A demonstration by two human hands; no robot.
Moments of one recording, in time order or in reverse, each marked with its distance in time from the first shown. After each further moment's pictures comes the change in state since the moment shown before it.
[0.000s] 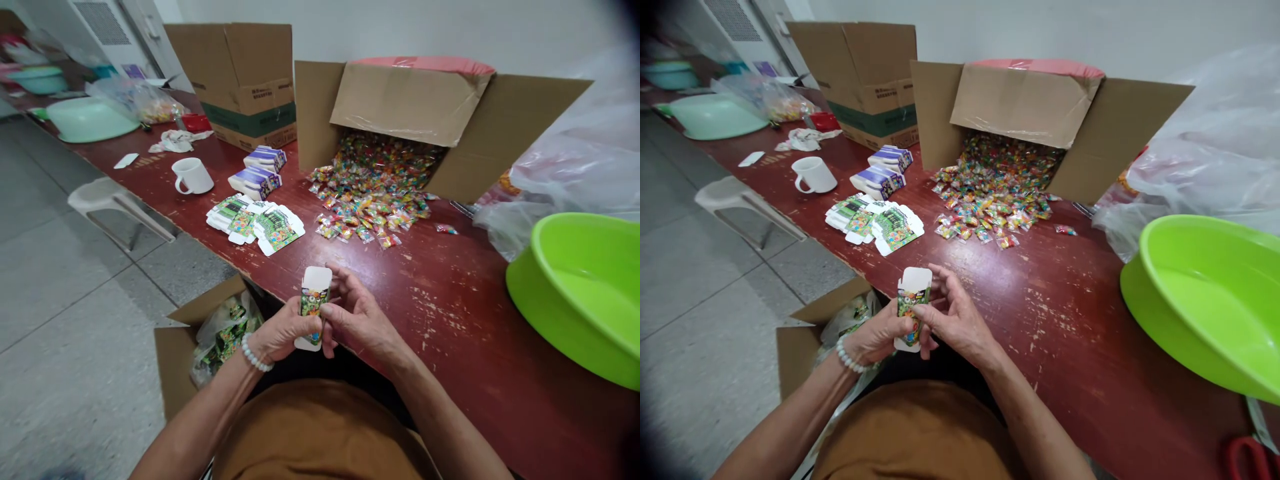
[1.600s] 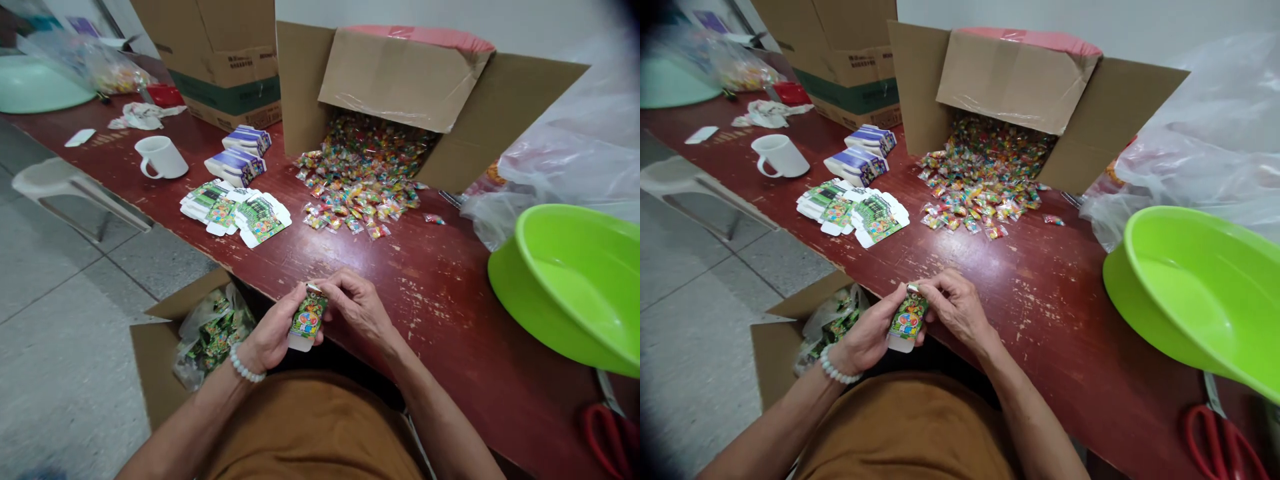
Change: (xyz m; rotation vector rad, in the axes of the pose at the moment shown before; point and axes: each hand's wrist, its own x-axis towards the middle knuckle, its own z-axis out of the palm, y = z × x) left_hand 0.015 -0.006 0.017 -0.243 0.276 -0.144; right_hand 0.013 0.023 -0.038 -0.483 0.054 -0.210
